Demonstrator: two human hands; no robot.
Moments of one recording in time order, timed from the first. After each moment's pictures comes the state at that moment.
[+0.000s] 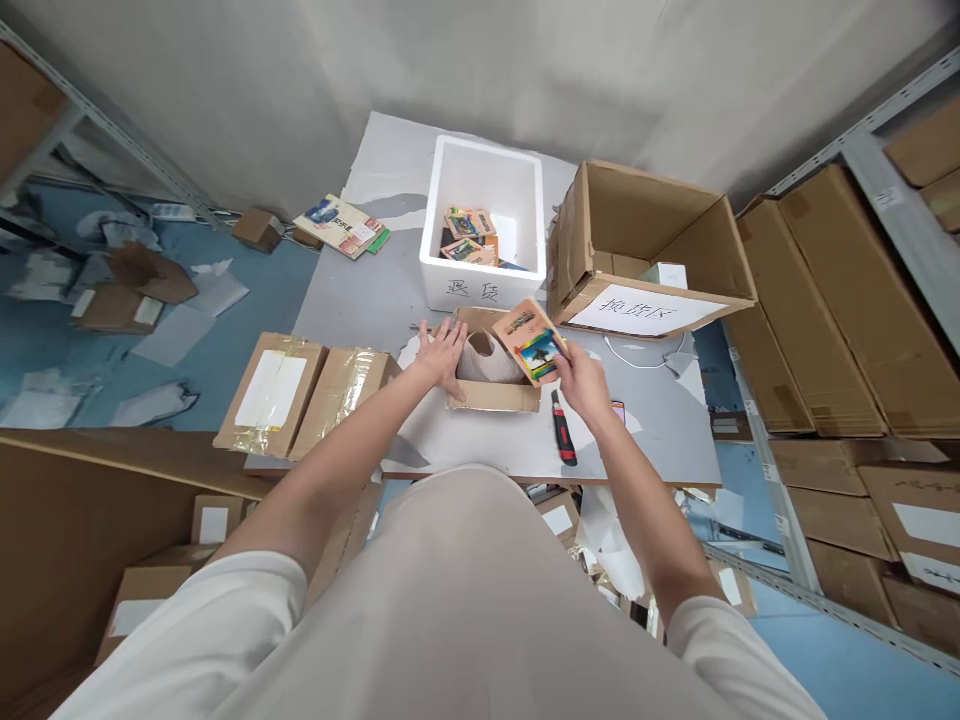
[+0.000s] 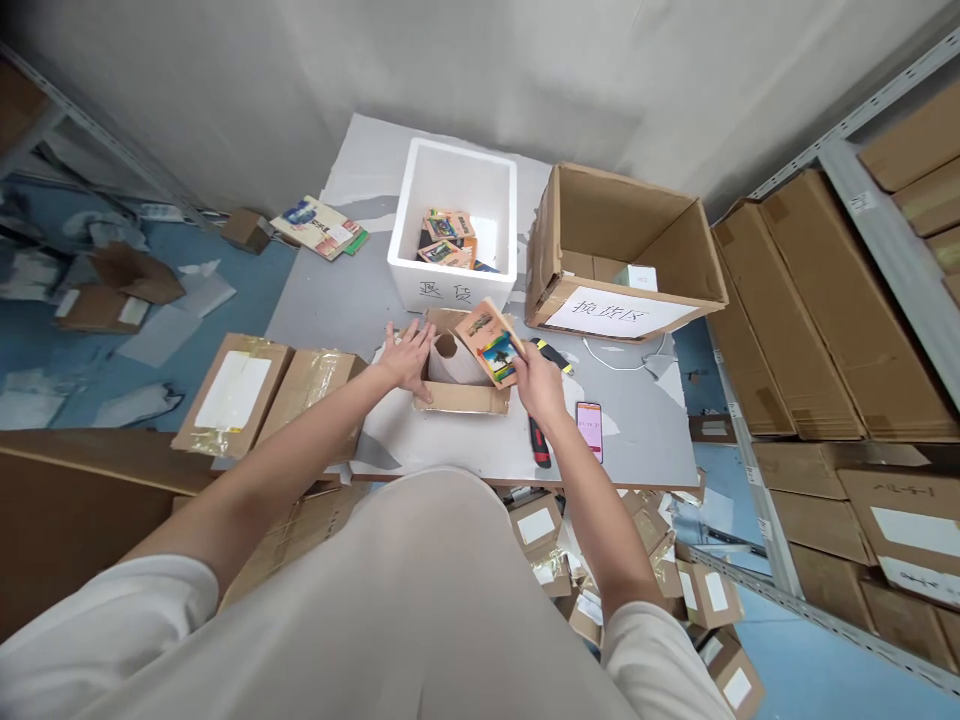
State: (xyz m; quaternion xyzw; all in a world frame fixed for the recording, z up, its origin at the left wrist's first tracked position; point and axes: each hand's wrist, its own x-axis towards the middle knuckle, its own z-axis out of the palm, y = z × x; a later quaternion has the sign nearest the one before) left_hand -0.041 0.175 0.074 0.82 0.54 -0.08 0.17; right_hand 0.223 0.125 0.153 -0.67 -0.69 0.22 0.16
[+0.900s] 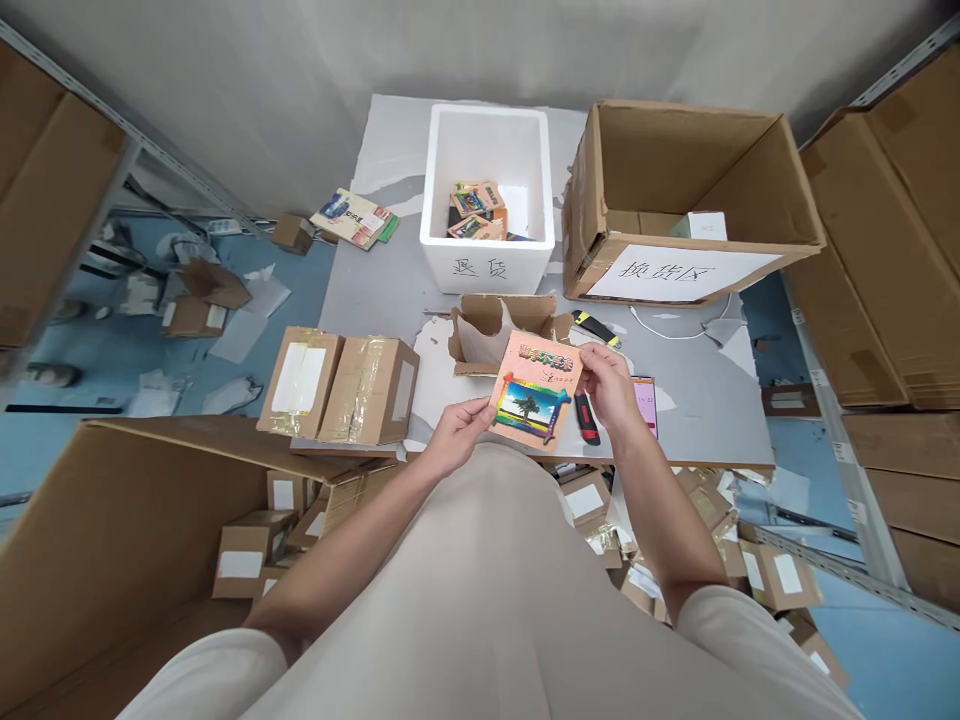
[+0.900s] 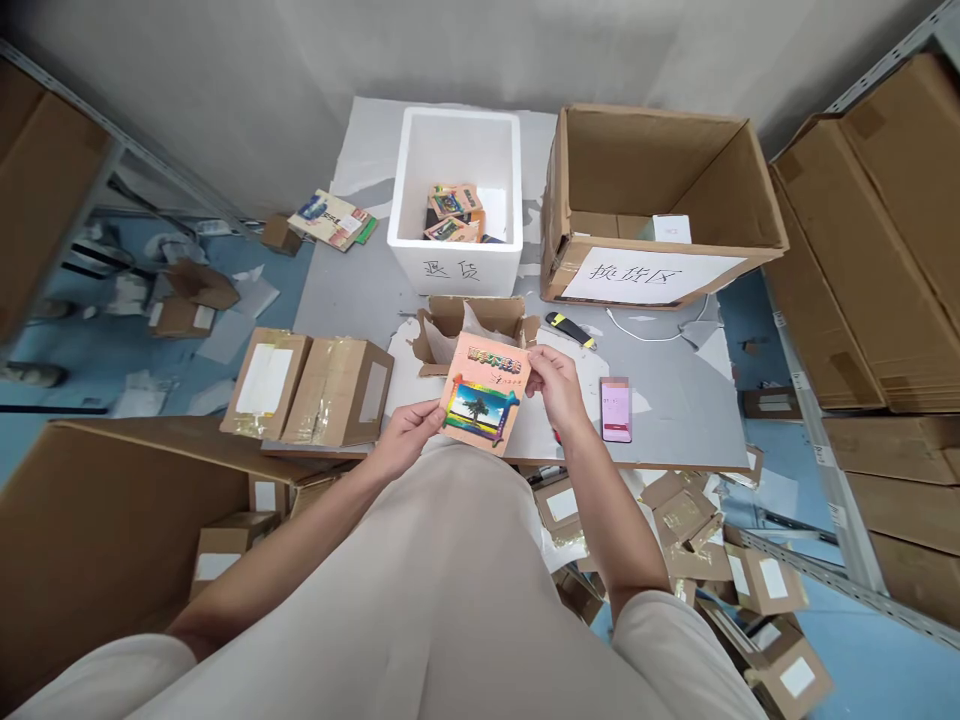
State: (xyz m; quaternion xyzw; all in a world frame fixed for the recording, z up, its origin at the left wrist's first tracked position) left_hand 0.006 0.017 0.134 0.39 0.43 0.39 0.72; right_hand 0.231 0.084 0.157 -0.52 -0.38 0.61 0.46
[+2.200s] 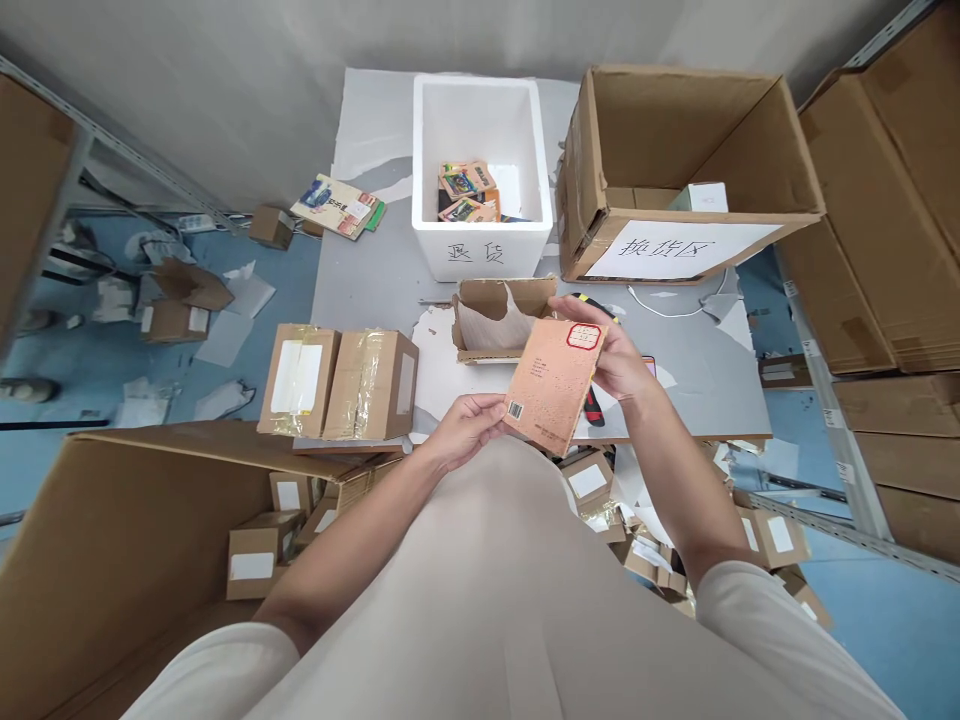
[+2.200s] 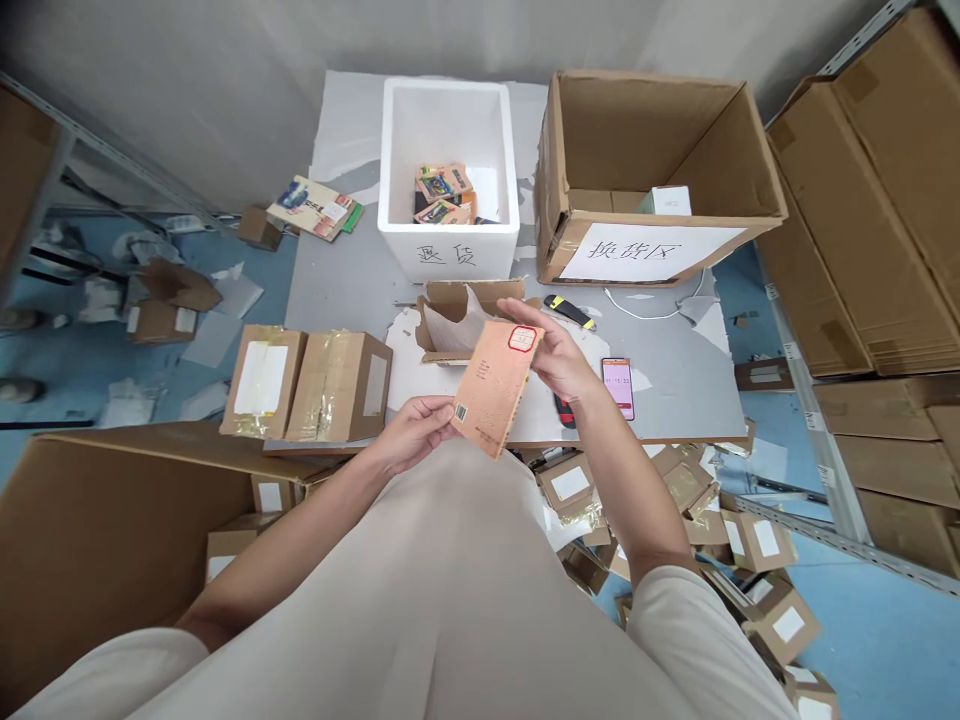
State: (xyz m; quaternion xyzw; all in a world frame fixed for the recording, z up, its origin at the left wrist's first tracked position) left_hand -0.001 0.013 0.133 0.26 0.38 0.34 0.82; right_hand 0.230 0.093 0.167 -0.42 -0.48 0.64 0.43
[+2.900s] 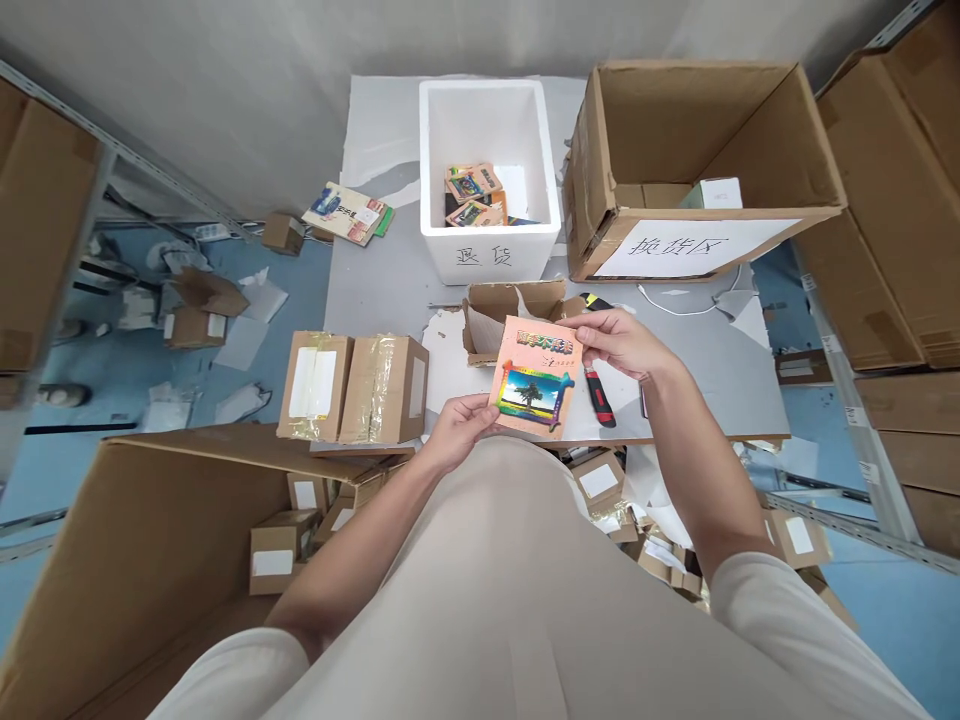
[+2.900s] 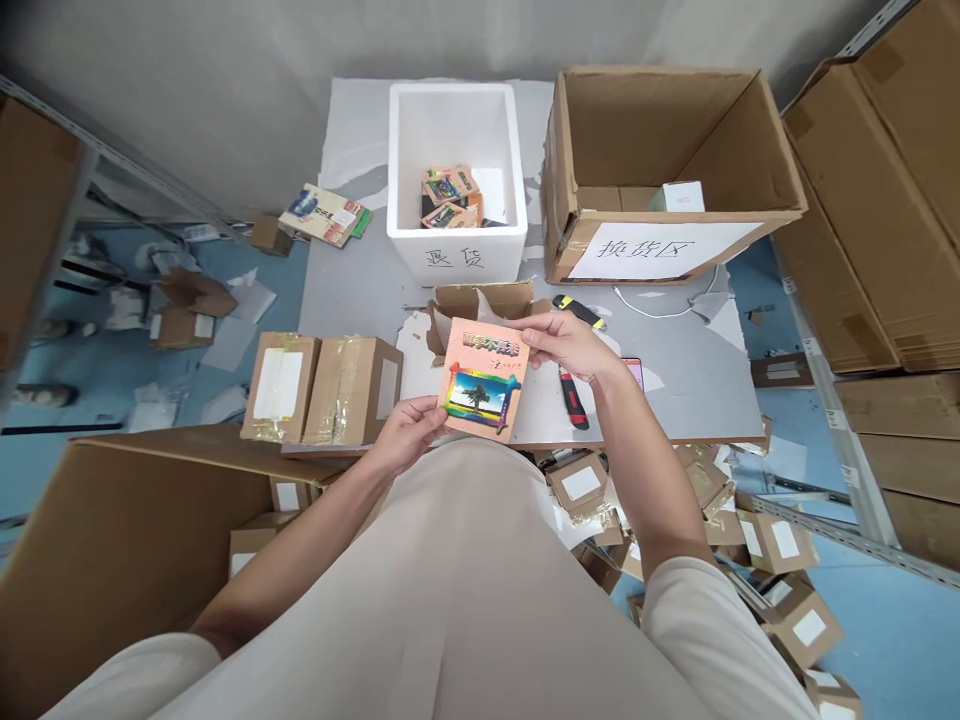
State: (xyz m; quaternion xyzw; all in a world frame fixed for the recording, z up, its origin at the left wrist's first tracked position) left_hand -0.024 0.013 0.133 0.29 0.44 0.36 0.77; right_hand 0.236 0.125 0.170 -0.44 -0.46 0.71 0.29
